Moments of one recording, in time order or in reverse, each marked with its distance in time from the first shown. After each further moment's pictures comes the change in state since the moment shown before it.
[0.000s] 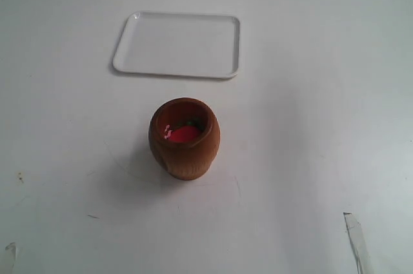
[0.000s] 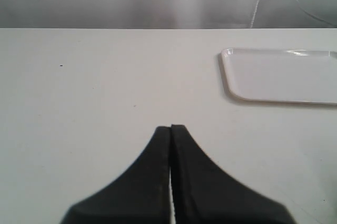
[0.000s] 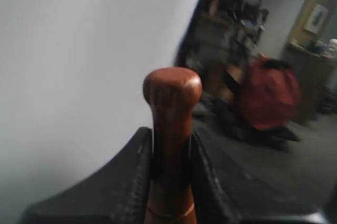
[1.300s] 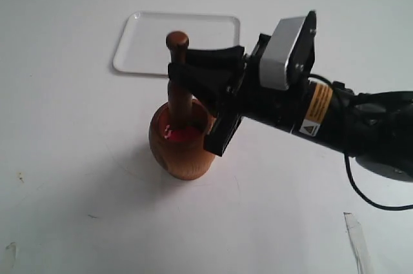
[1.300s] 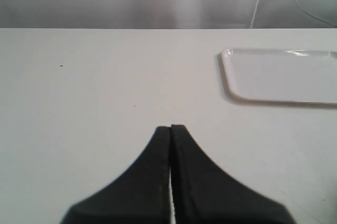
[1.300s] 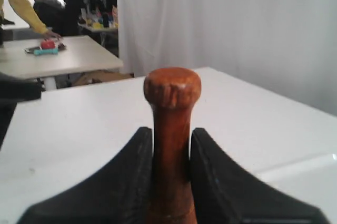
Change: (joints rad) left arm 0.000 0.000 0.000 0.000 0.000 0.000; right arm 0.477 0.246 0.576 -1.616 -0.577 1.564
